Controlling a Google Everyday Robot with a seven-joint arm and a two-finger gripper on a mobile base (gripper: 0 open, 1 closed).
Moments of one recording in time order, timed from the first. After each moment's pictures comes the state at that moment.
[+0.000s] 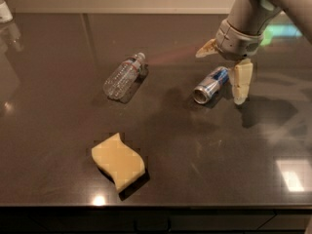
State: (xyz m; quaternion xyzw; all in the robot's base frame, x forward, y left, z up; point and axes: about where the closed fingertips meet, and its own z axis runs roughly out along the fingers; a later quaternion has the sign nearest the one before) arm 0.580 -0.170 0.884 -0.83 0.54 0.02 0.10
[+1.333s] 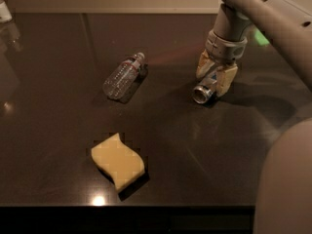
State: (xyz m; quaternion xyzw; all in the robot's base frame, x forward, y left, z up) arm 0.625 -0.170 0.840 -0.87 0.49 0.01 0.05
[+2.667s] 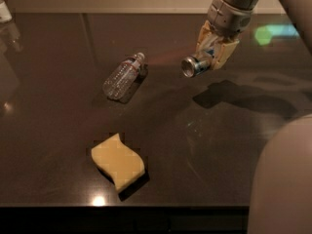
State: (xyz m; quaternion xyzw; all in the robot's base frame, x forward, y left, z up) arm 0.627 -0.146 0.921 -0.87 0.47 0.00 0.13
